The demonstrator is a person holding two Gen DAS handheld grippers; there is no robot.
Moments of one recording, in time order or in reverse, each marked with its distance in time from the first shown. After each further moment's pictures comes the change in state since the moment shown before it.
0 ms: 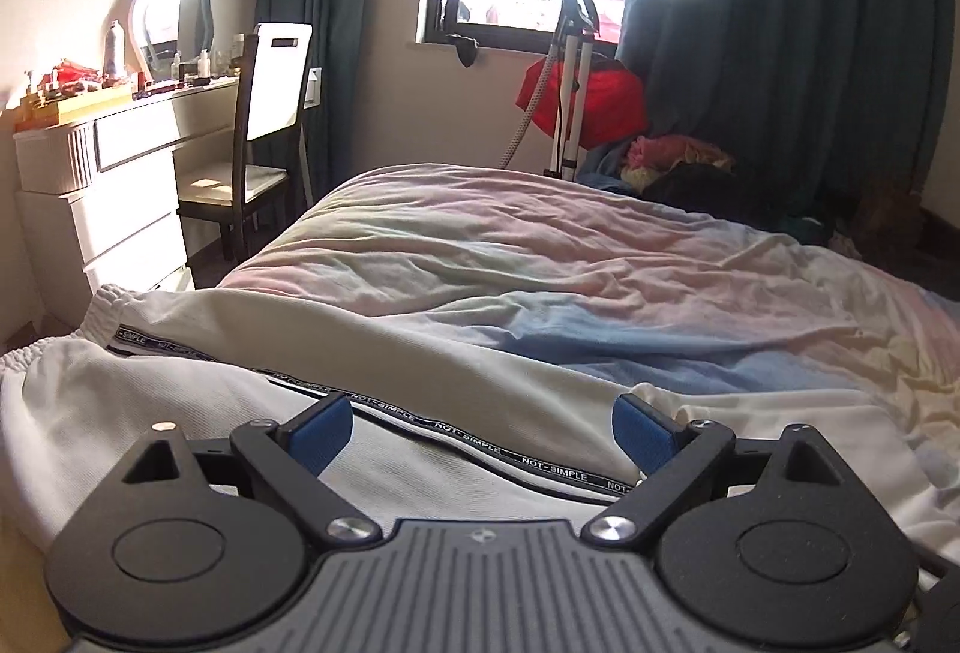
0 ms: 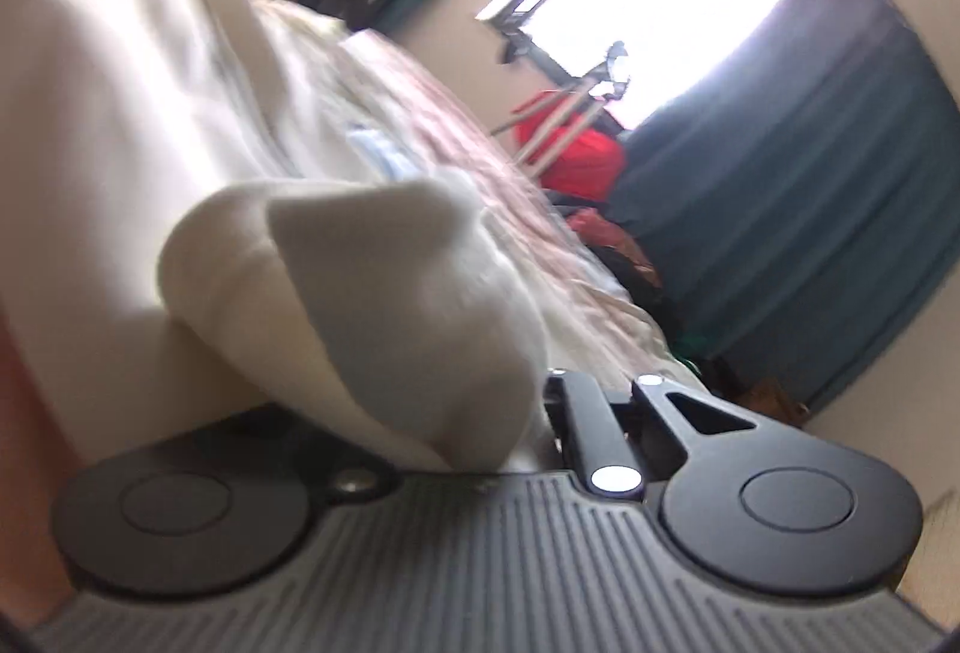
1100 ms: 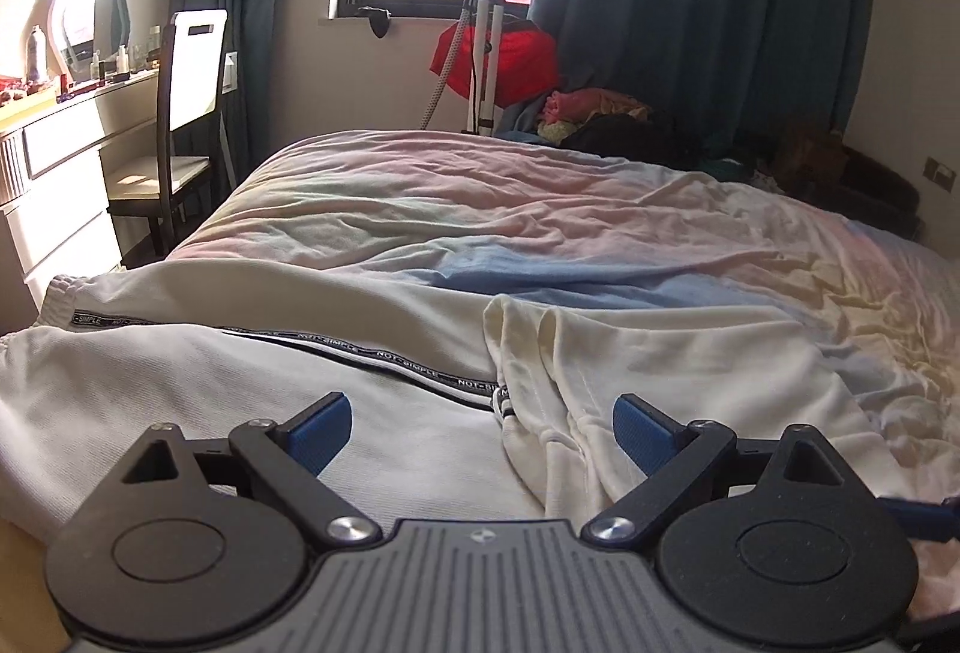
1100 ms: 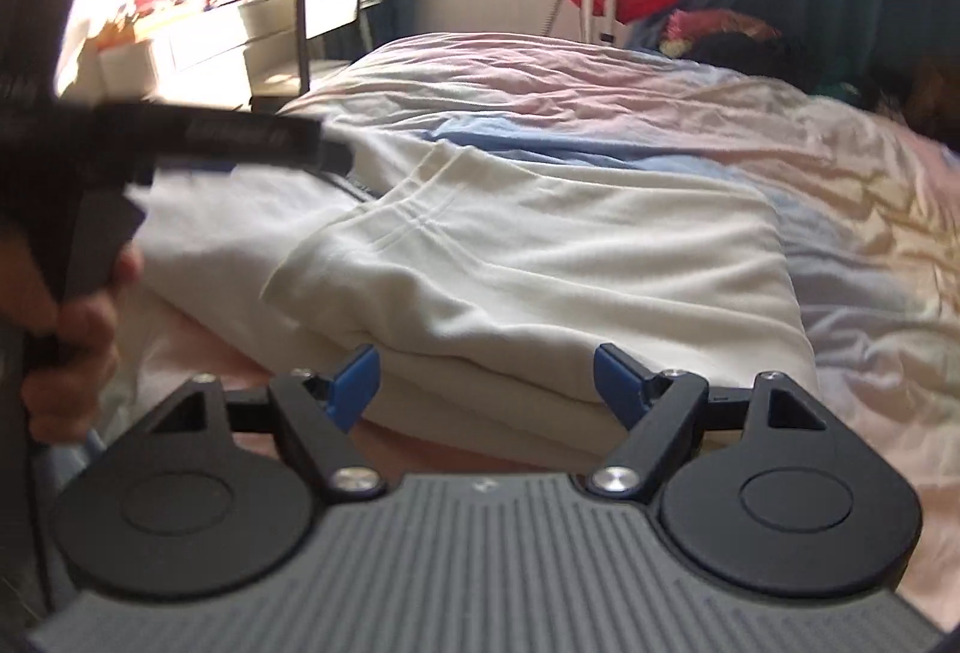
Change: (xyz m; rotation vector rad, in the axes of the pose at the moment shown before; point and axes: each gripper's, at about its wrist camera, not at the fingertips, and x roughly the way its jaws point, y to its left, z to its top) left arm -0.022 -0.013 -0.033 0.162 0.086 -0.132; right arm -0.093 -0.104 -0.014 0.881 0.187 0.419
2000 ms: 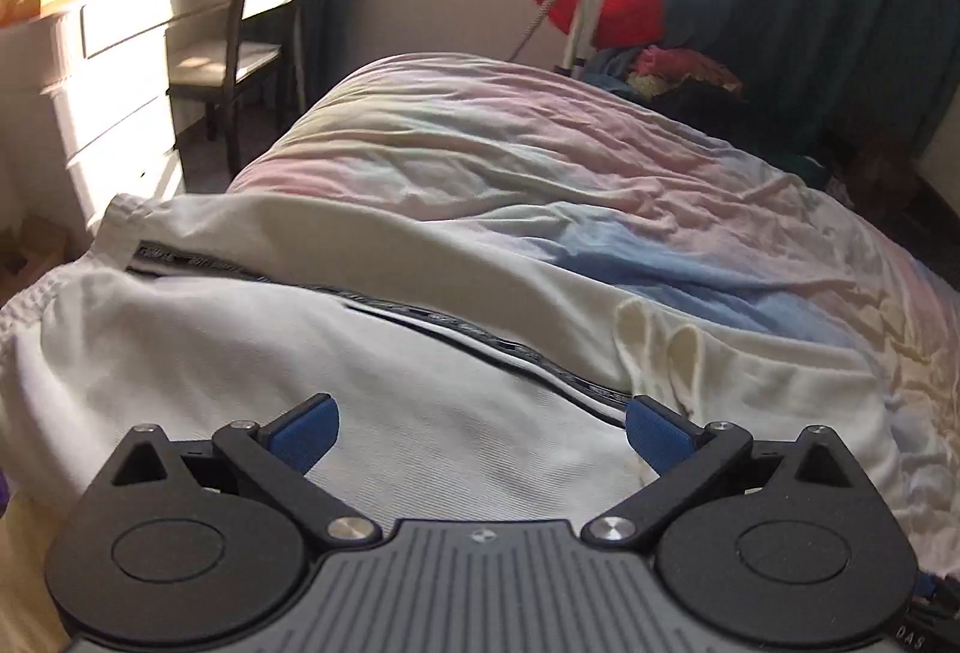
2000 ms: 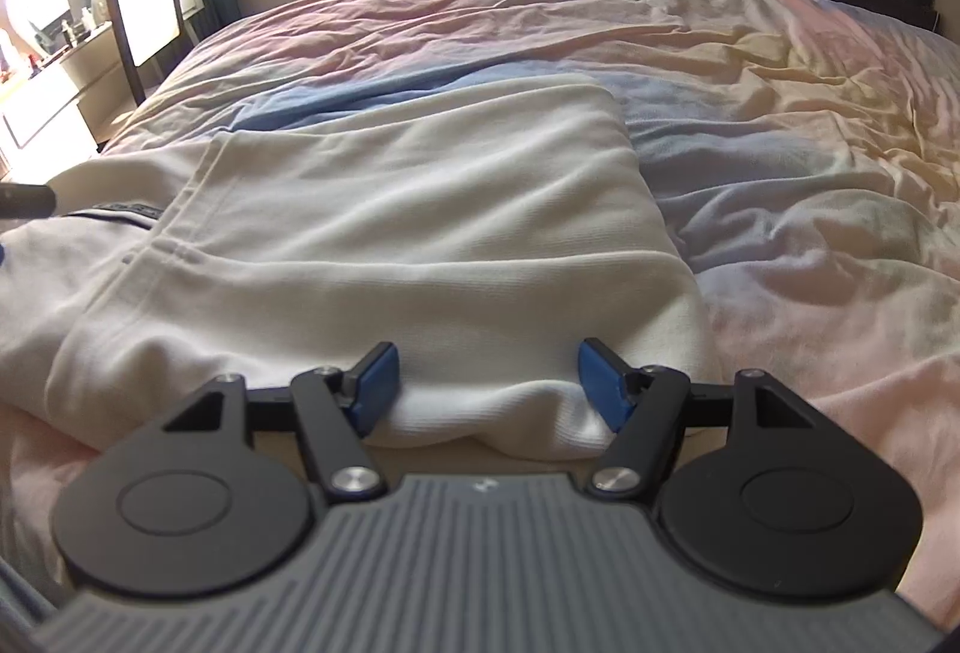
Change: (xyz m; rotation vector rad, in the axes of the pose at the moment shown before) left arm 0.030 0.128 0.044 -0.348 0.217 0.059; right arm 0.056 -0.050 -0.004 0.152 0.106 -0.226
